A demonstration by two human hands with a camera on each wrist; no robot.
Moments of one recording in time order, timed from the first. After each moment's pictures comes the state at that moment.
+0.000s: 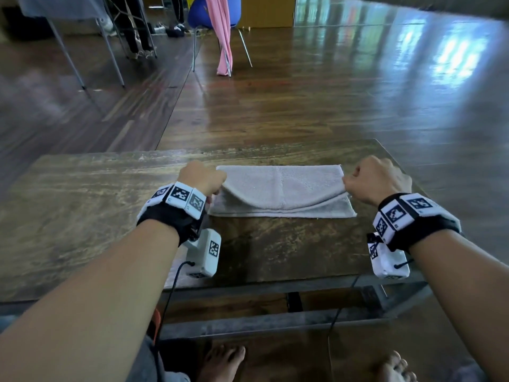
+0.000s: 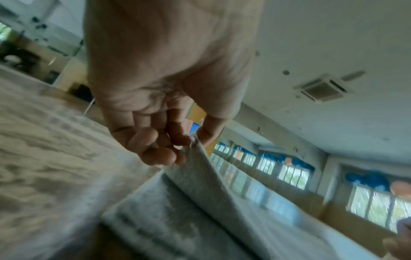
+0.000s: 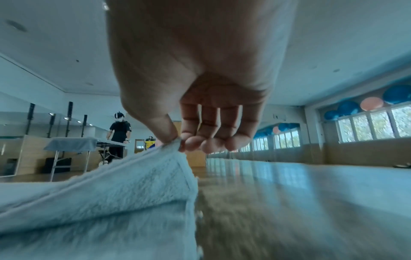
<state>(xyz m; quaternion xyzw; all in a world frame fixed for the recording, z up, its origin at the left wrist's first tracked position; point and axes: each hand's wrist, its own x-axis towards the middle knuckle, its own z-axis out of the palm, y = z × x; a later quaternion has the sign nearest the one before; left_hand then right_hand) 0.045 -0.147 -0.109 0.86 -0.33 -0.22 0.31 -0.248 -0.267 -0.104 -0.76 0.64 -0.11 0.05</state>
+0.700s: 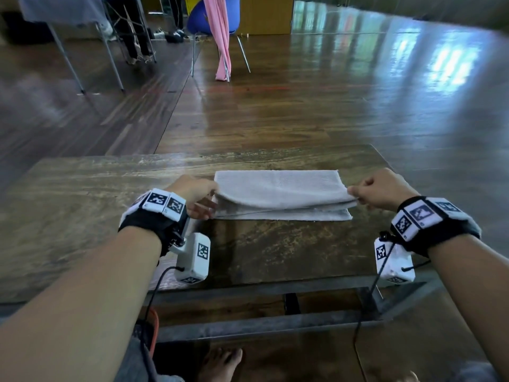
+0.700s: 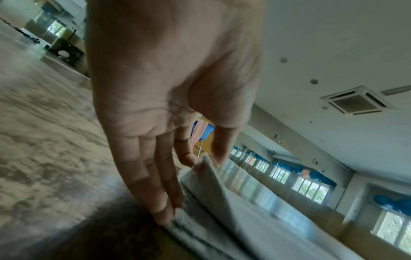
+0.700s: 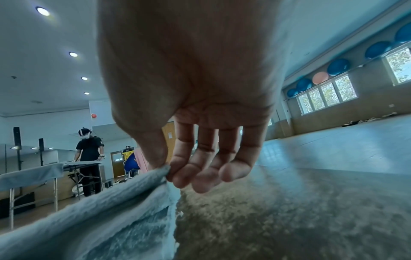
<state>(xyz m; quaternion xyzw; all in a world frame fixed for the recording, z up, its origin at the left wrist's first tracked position) 0.055 -0.128 -0.113 0.81 -0.25 -0.40 0.34 -0.282 -0.278 -0.104 -0.74 0.62 -0.11 0.23</state>
